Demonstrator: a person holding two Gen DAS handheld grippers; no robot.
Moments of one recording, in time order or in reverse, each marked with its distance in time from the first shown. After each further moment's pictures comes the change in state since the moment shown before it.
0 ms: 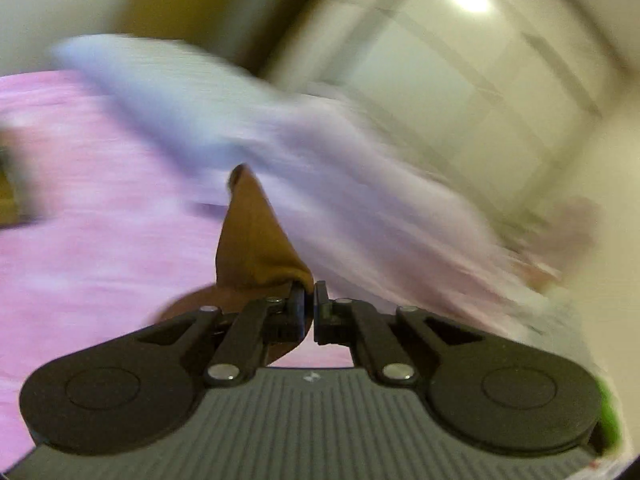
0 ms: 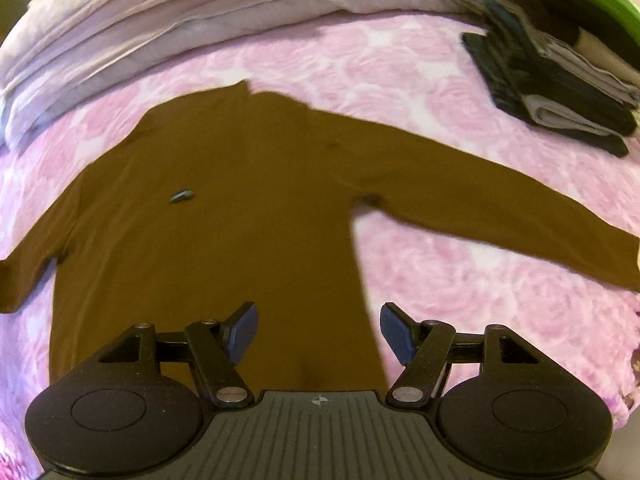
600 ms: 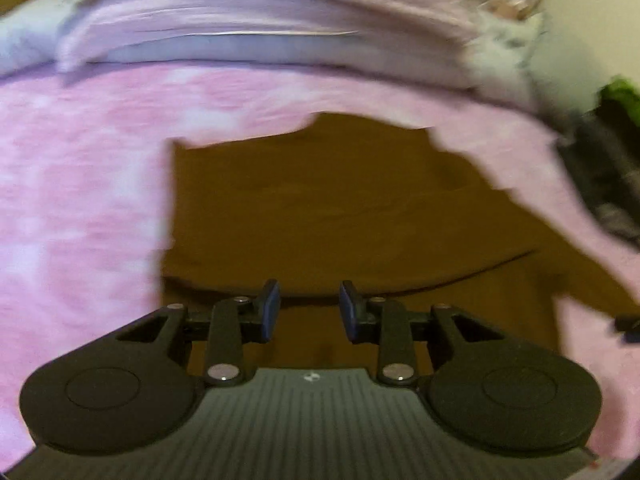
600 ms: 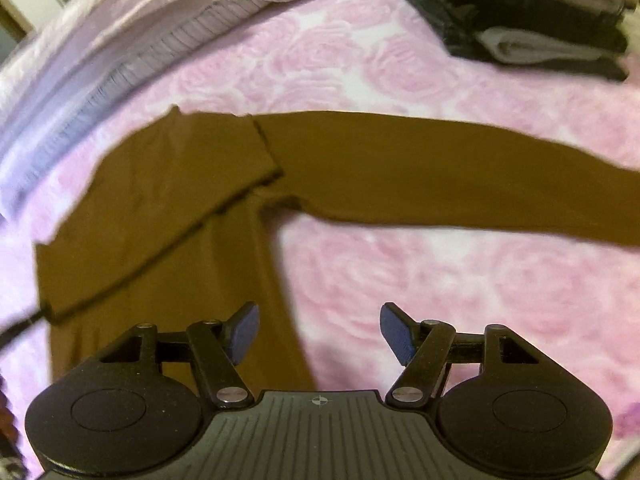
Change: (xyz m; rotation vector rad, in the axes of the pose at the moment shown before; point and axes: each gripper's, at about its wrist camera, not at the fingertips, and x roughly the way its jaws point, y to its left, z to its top) left arm 0.094 -0.051 -0.182 0.478 0.501 0.168; right arm 0.047 -0.098 0.010 0.205 0.005 0.147
